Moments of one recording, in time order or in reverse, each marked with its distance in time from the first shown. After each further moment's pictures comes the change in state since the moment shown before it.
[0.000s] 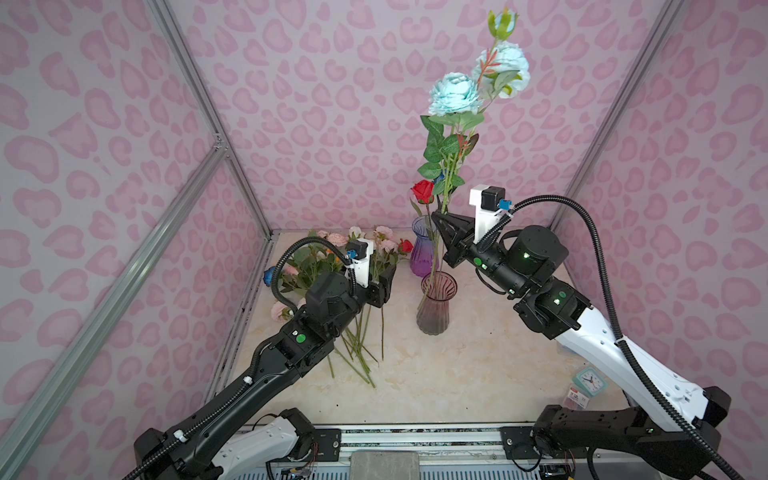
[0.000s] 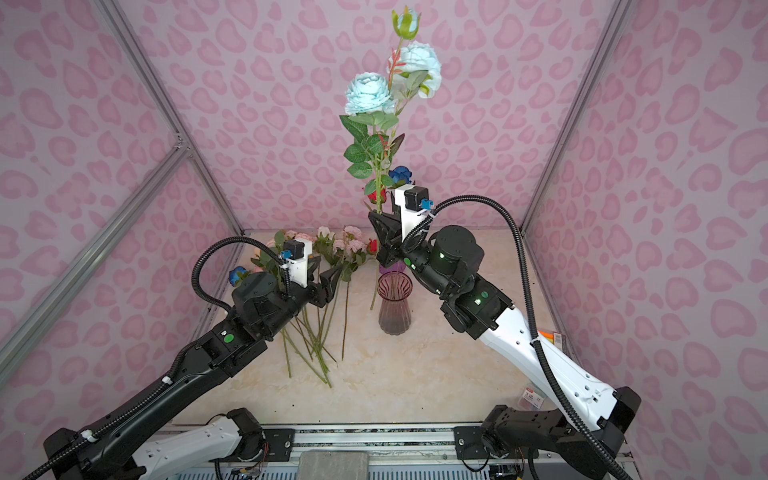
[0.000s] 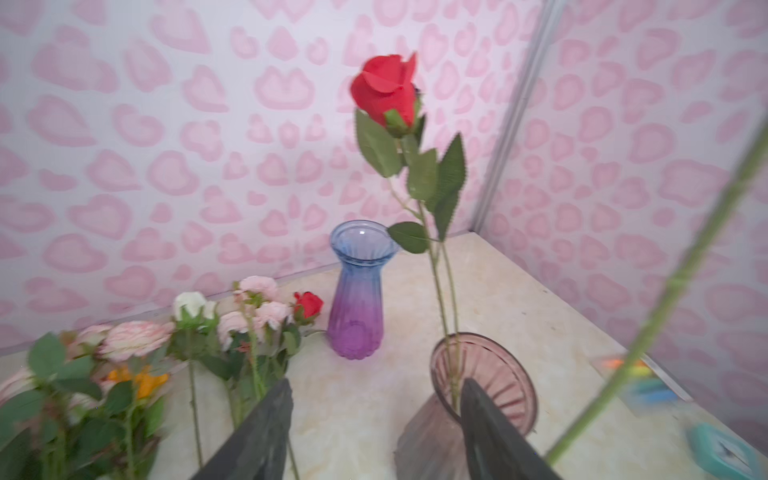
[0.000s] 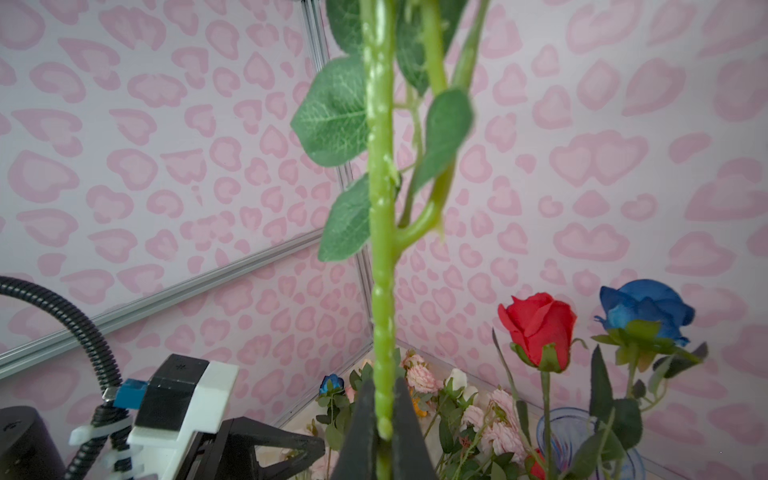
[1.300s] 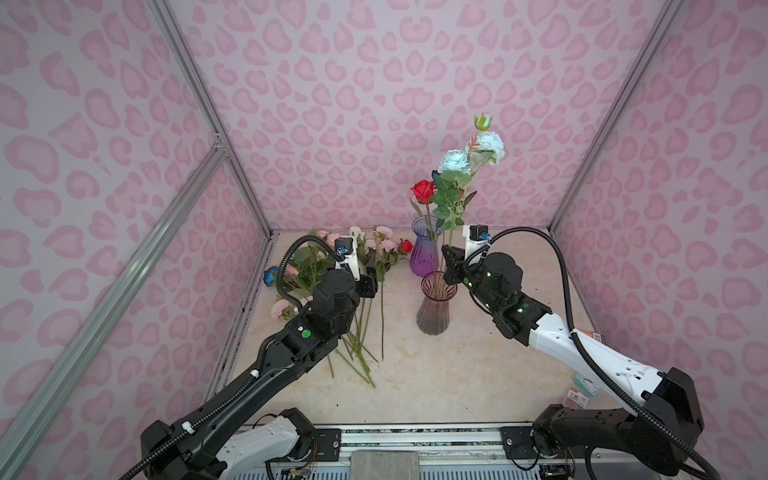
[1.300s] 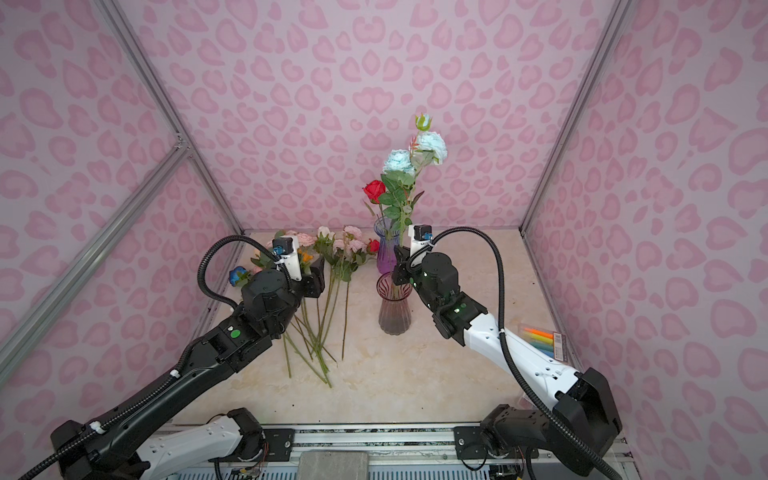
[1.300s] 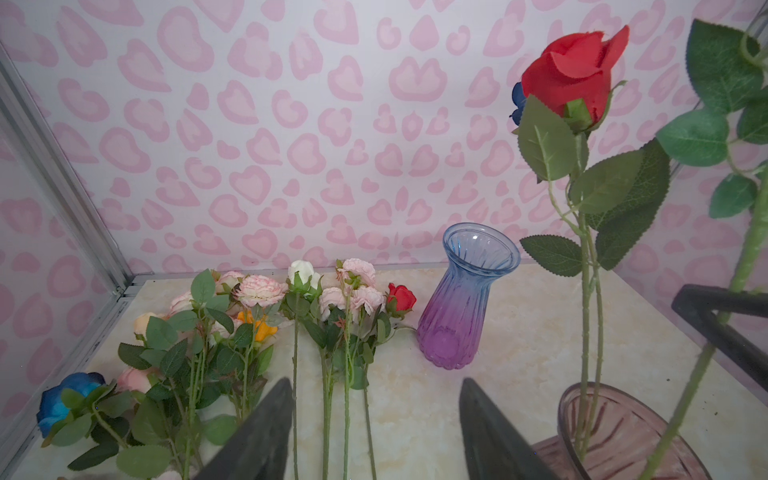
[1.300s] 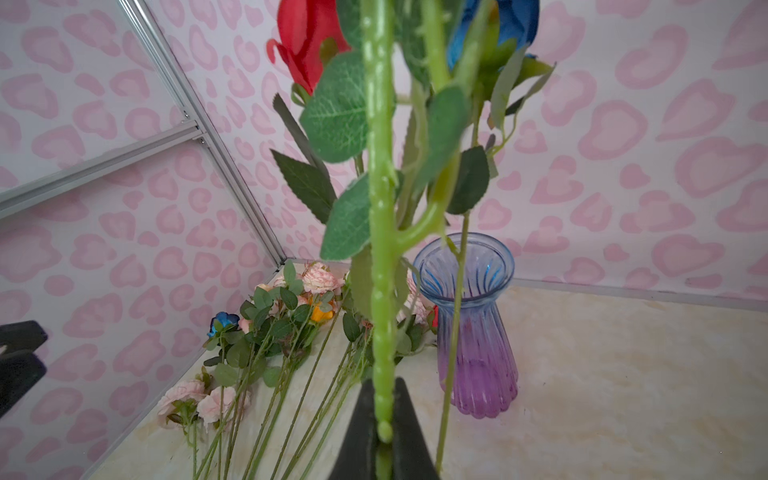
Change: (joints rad) left arm 0.003 0.042 0.007 -0.030 -0.248 -0.044; right arm -0.120 0.046 -0.443 0.183 0.136 0.143
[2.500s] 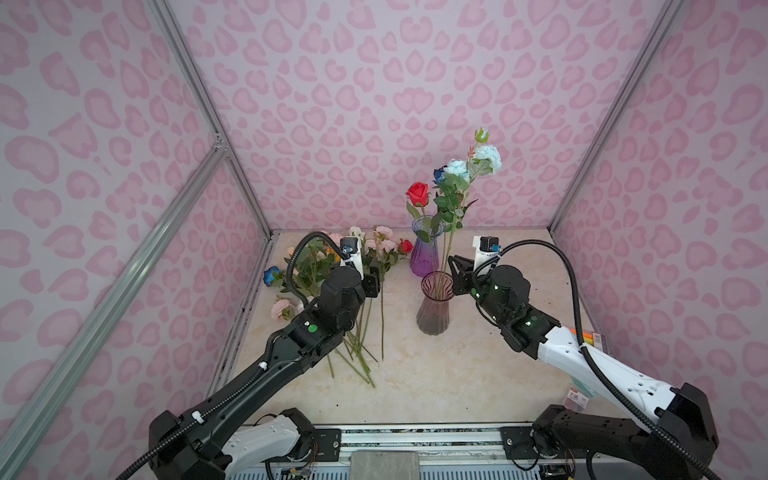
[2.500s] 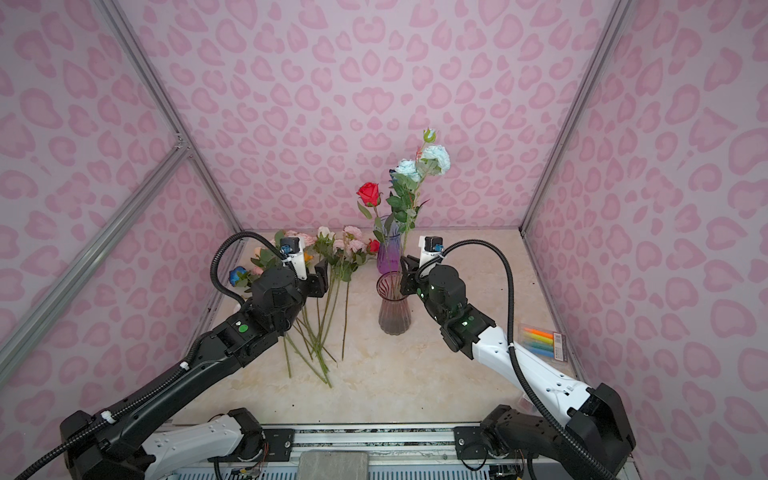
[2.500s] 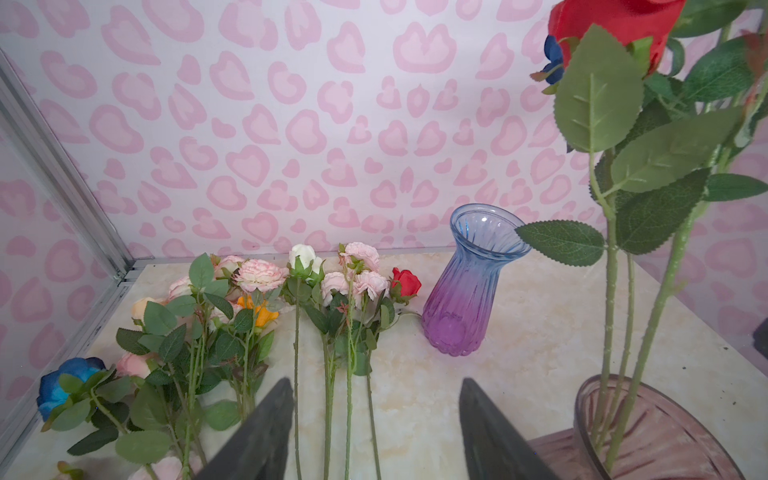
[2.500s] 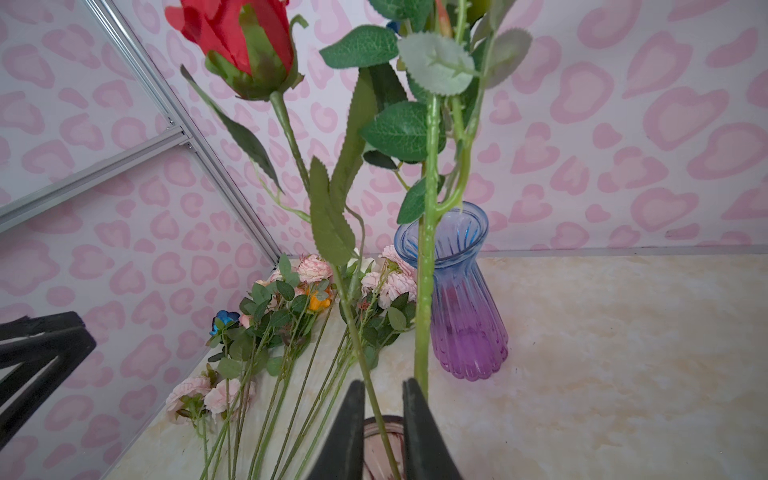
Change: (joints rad) left arm 0.010 0.052 0.011 -0.019 0.001 -0.021; right arm 0.004 -0.108 -0.105 -0.010 0.028 0.071
